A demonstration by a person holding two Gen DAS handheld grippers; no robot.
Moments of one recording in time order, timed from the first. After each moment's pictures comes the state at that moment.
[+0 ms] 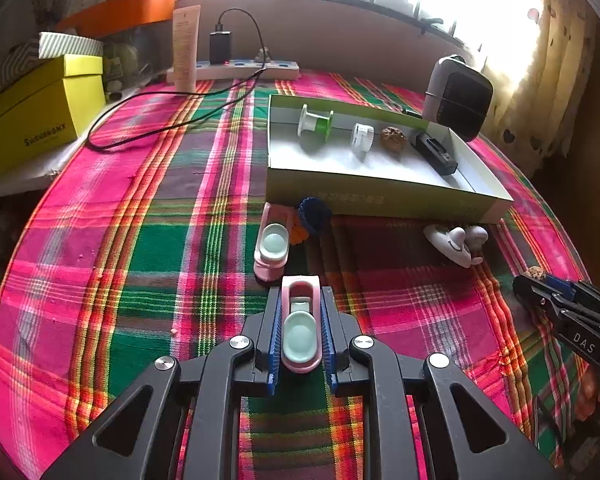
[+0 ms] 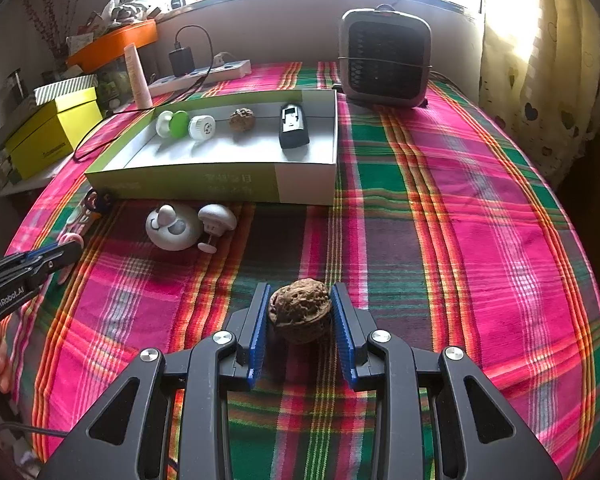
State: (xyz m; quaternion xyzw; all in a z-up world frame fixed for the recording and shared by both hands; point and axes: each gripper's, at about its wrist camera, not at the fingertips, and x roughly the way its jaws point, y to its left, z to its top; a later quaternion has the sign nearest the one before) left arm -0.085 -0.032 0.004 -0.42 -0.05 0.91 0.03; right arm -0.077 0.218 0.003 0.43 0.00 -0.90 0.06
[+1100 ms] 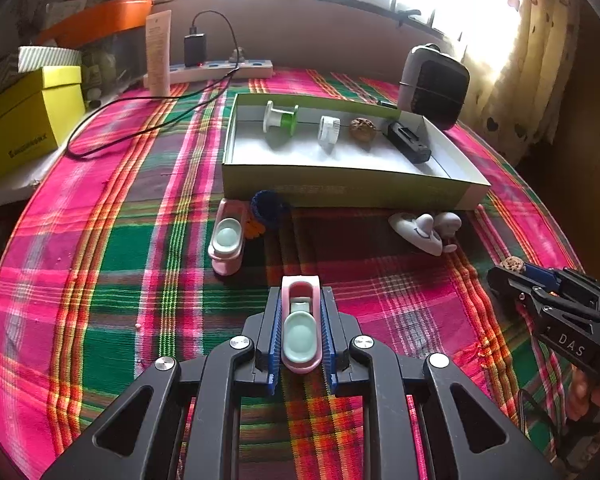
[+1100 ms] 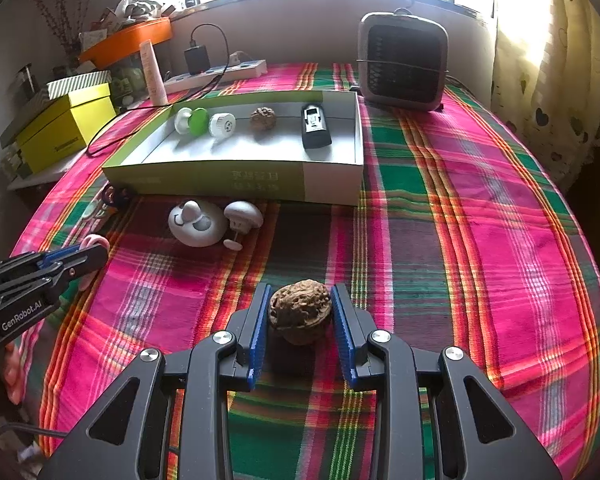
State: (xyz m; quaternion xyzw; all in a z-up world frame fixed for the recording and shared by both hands) left arm -0.081 -0.014 0.006 -0.42 -0.04 0.91 0.06; right arm -0.074 0.209 0.003 0.42 0.00 -0.90 0.08
